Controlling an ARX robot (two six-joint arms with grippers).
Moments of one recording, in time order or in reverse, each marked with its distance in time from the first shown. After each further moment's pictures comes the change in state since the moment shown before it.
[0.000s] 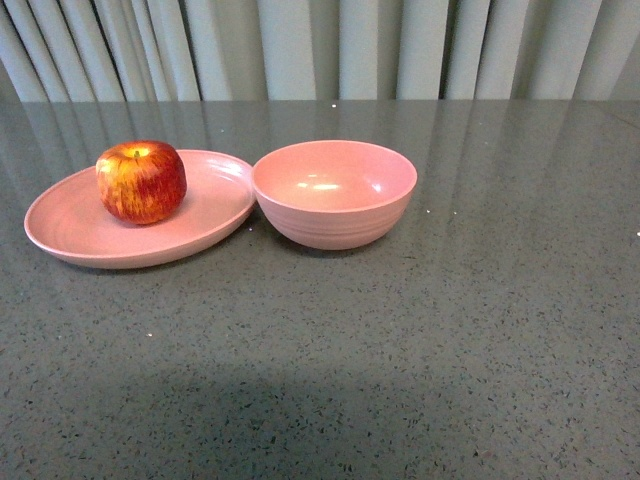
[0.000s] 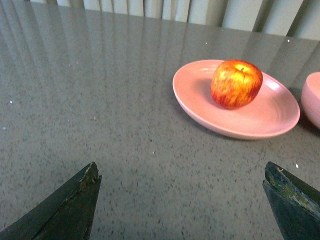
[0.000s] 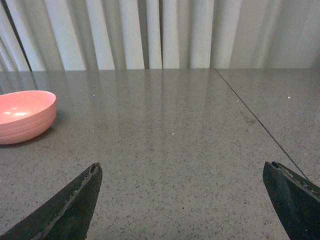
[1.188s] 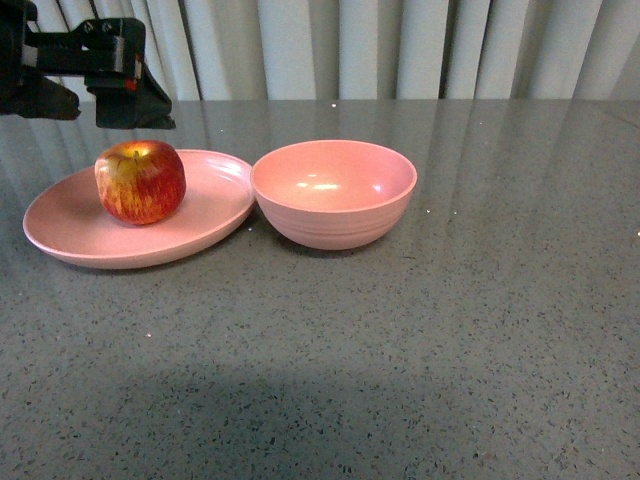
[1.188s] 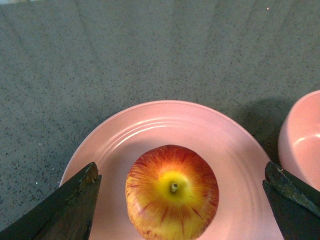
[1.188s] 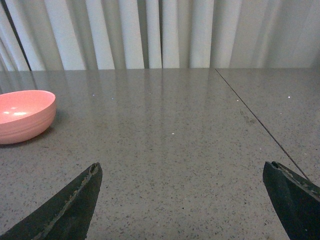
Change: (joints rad) left arm -0.109 1.222 0.829 0.130 0.222 0.188; right arm 0.000 0.000 0.000 0.000 0.000 0.000
